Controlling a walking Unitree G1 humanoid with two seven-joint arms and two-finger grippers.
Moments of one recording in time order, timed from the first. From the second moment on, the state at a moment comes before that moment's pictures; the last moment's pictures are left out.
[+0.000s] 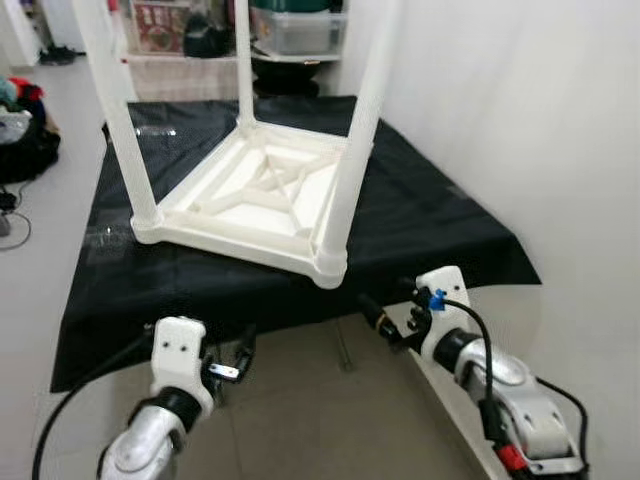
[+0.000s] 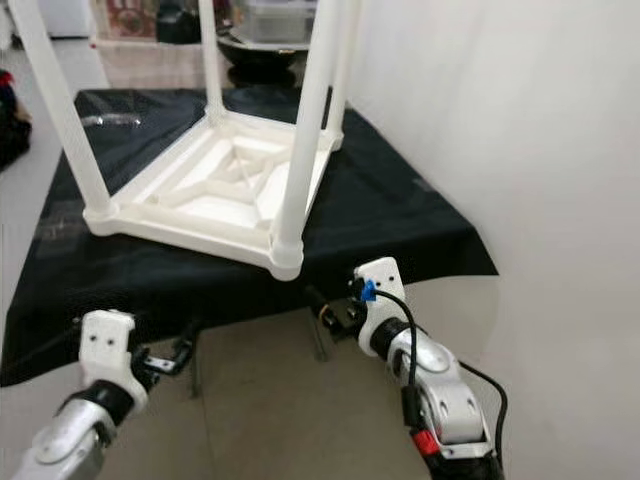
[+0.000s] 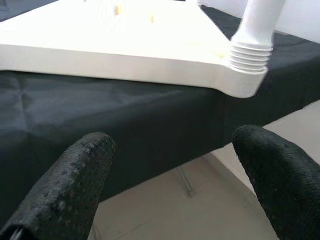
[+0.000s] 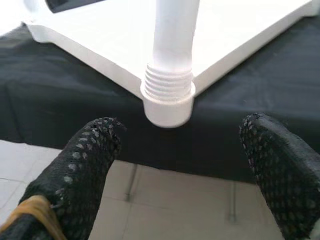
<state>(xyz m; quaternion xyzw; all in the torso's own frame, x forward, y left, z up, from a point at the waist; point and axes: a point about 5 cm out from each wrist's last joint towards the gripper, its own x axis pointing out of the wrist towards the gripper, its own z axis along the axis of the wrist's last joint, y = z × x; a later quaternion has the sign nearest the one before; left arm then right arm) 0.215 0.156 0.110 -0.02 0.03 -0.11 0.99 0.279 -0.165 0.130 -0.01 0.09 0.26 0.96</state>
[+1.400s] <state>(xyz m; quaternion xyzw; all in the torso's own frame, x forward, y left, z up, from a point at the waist) 0.201 0.141 0.113 0.01 0.04 -0.15 0.99 0.286 -0.180 0.188 -0.04 0.02 0.38 0.93</state>
